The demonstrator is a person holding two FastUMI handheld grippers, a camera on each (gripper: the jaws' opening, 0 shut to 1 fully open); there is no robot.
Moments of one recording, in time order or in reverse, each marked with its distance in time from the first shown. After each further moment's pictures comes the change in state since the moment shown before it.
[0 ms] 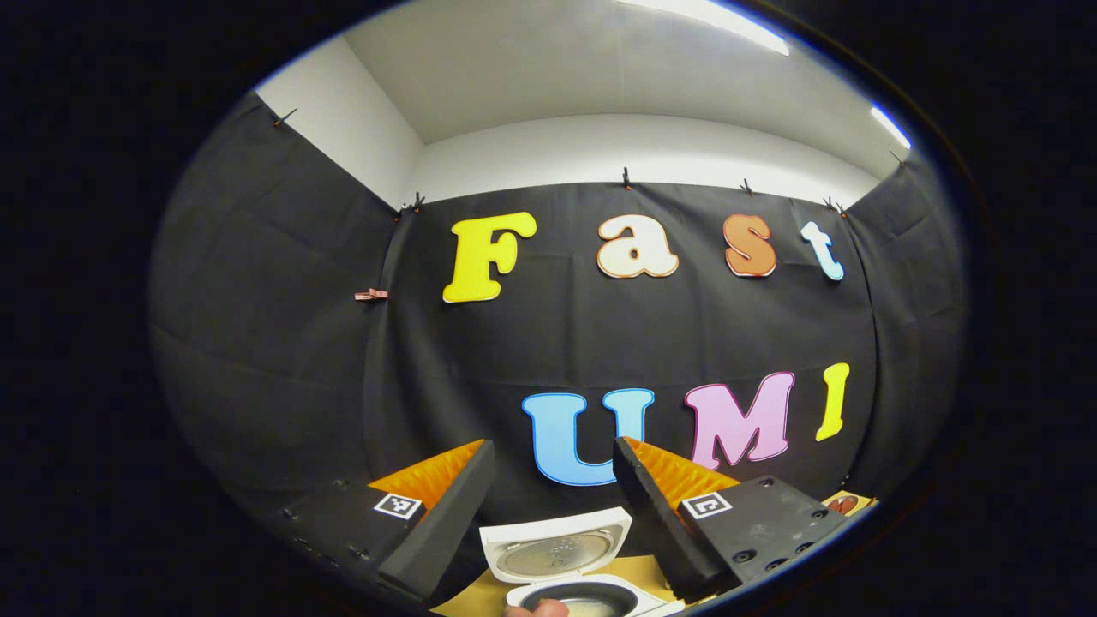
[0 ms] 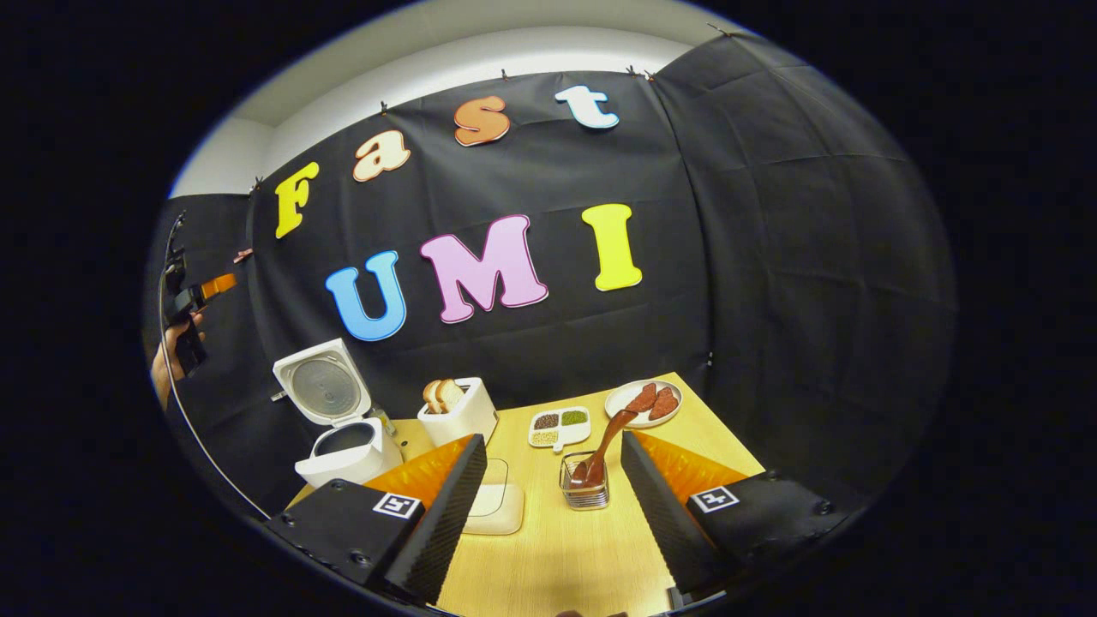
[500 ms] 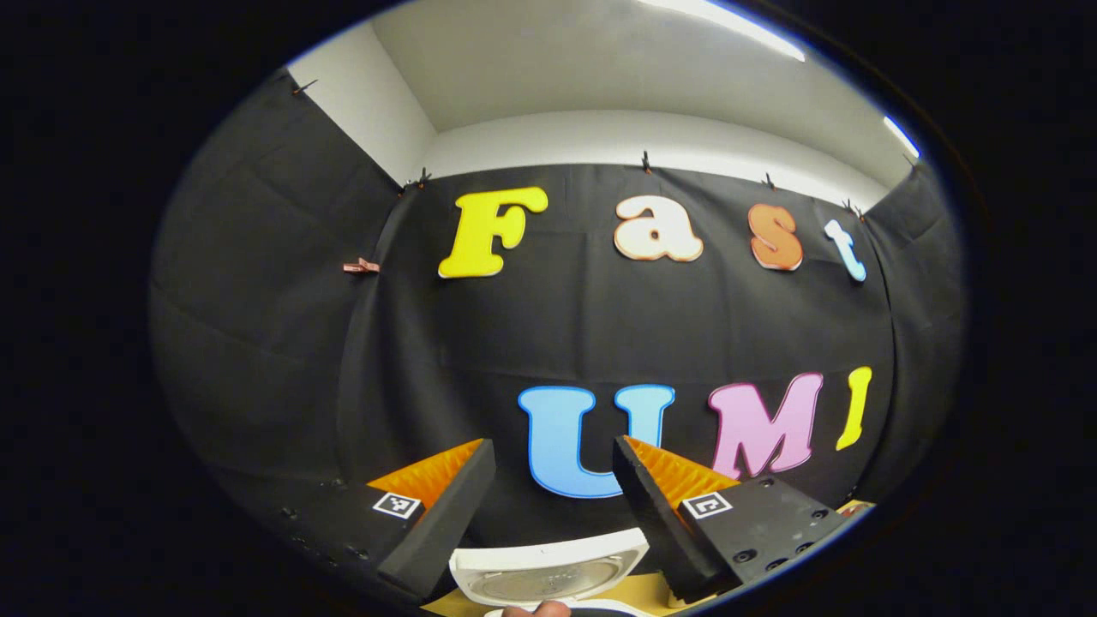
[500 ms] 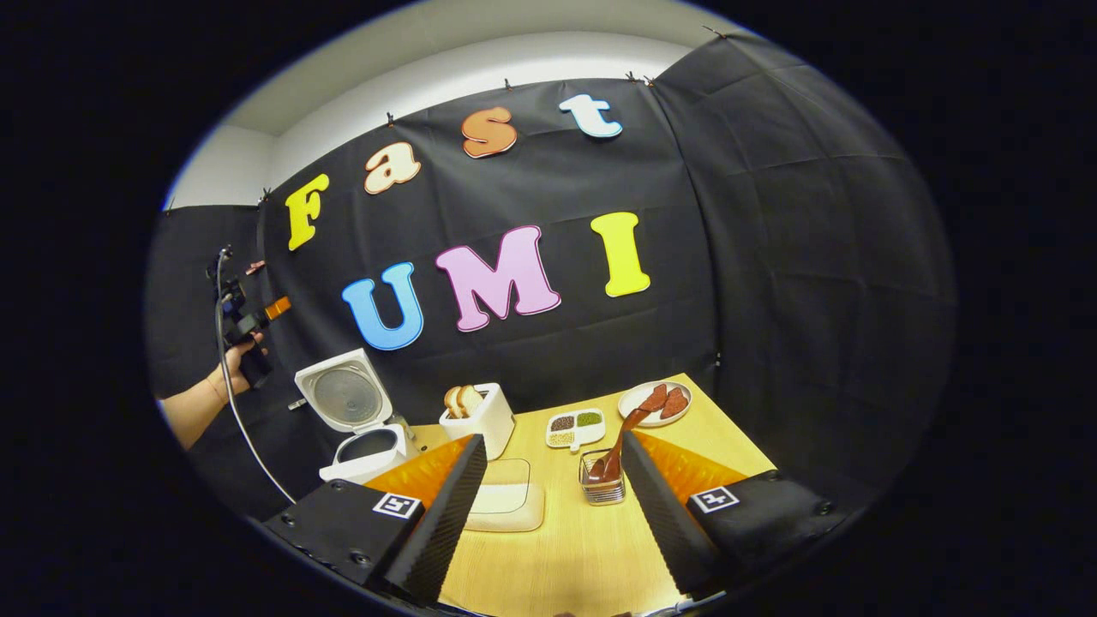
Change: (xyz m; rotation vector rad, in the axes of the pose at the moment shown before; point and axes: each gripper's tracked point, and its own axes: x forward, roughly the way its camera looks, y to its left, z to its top) left arm 0.108 0.011 -0.082 -0.031 0.012 0.020; right arm -0.030 0.018 0.015 0.047 -0.023 0.028
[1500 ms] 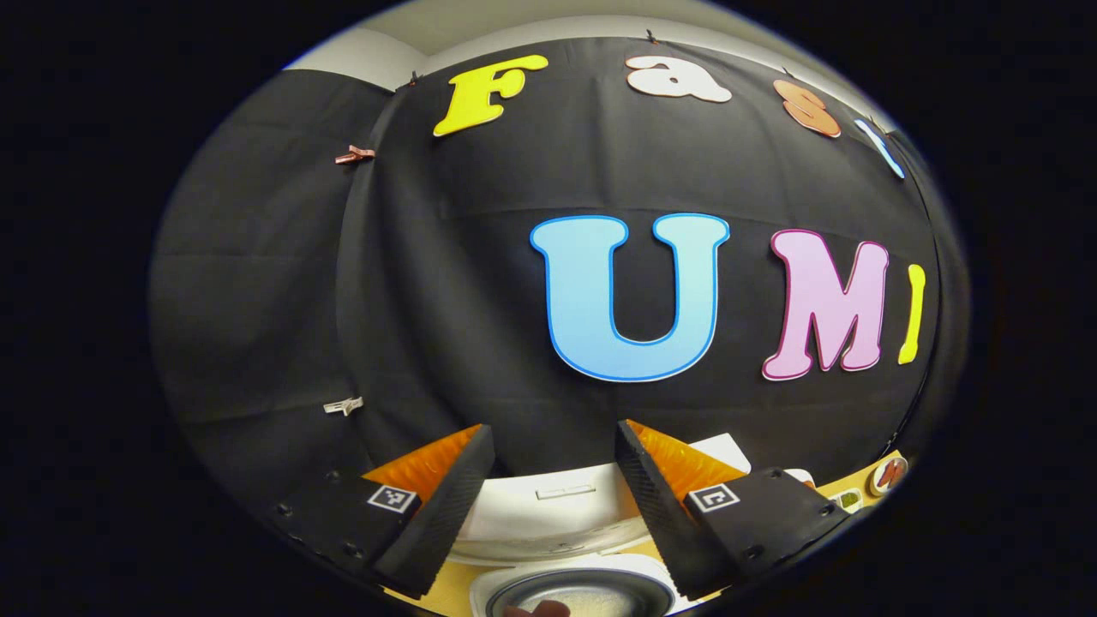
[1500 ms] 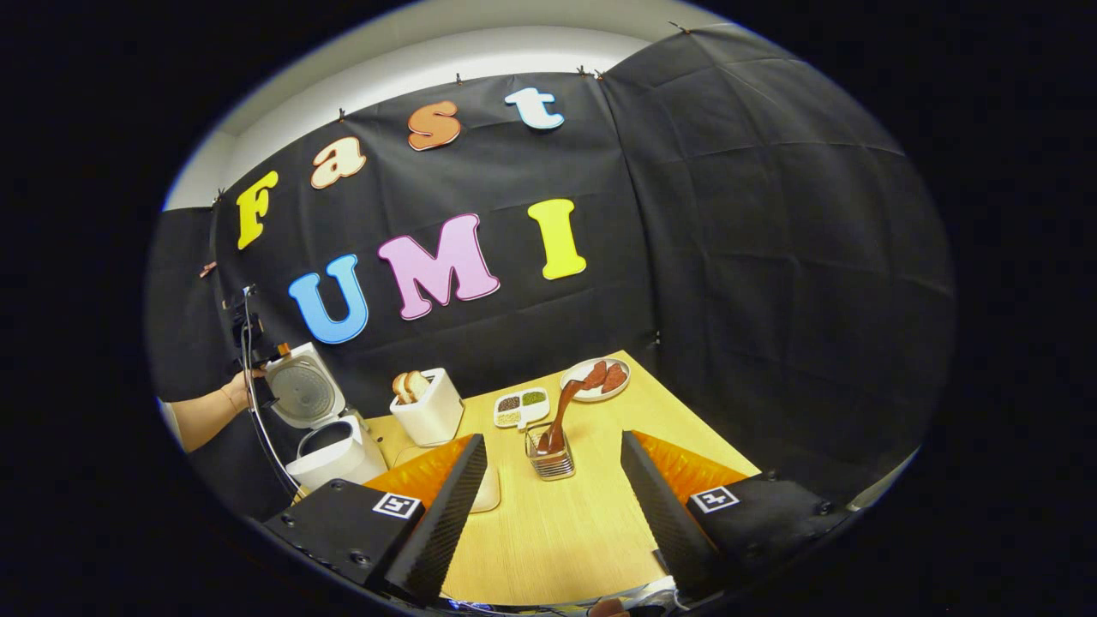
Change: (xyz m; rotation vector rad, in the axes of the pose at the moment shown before) left arm 0.042 -0.011 -0.179 0.019 0.385 0.114; right arm -0.035 -0.047 -0.032 0.029 0.064 -0.175
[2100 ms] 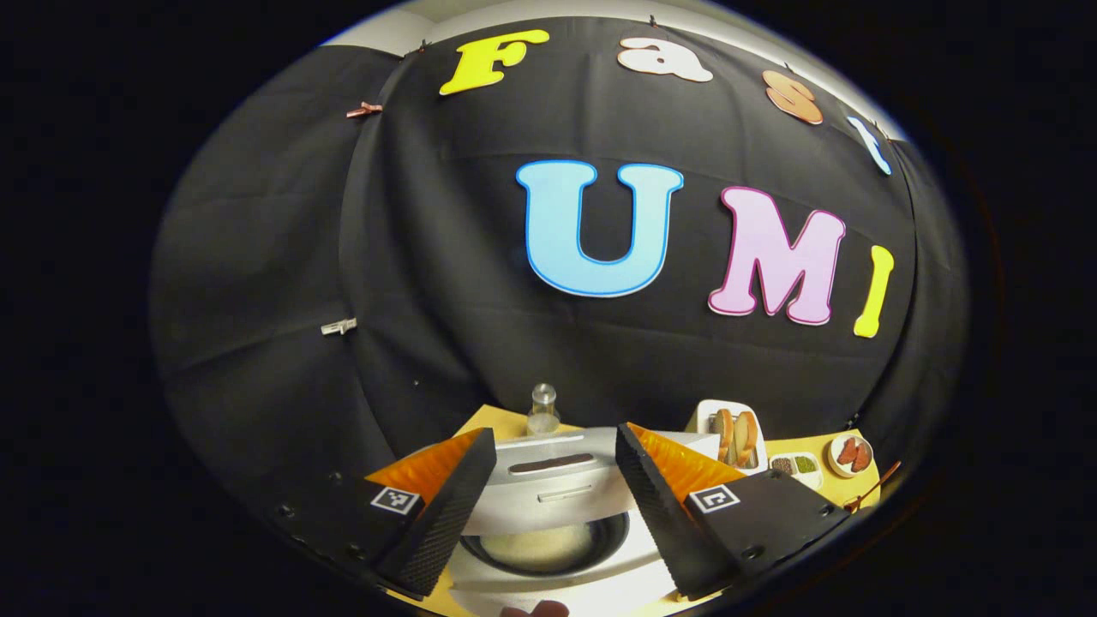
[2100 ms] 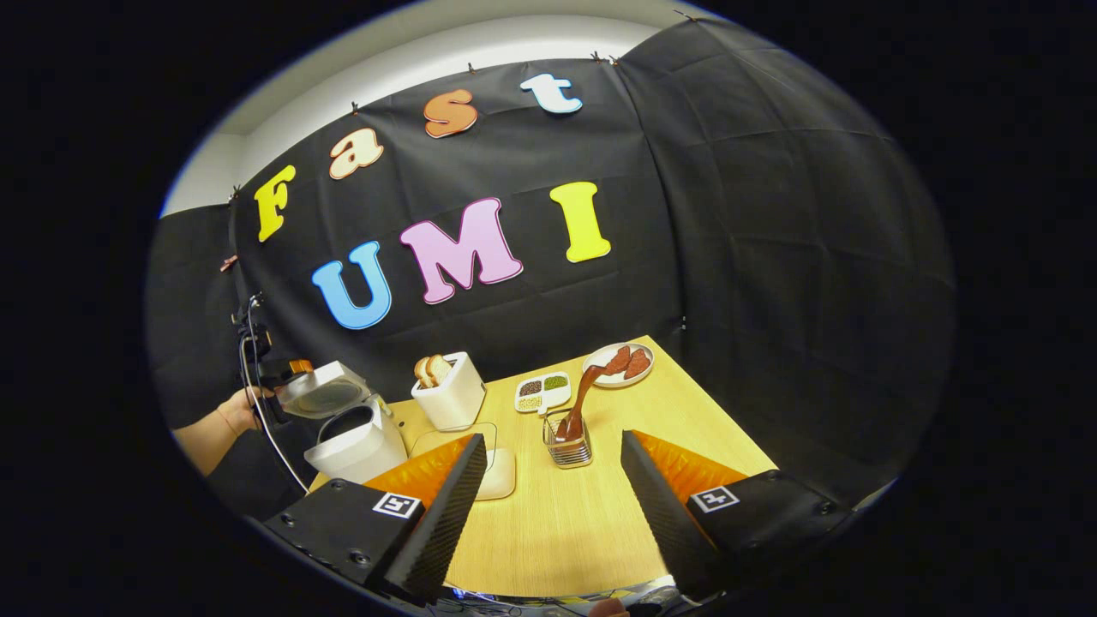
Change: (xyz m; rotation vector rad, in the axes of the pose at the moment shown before) left arm -0.119 -0.037 -0.095 -0.059 0.197 -0.067; right arm 0.004 -0.004 -0.005 -0.003 0.058 0.086
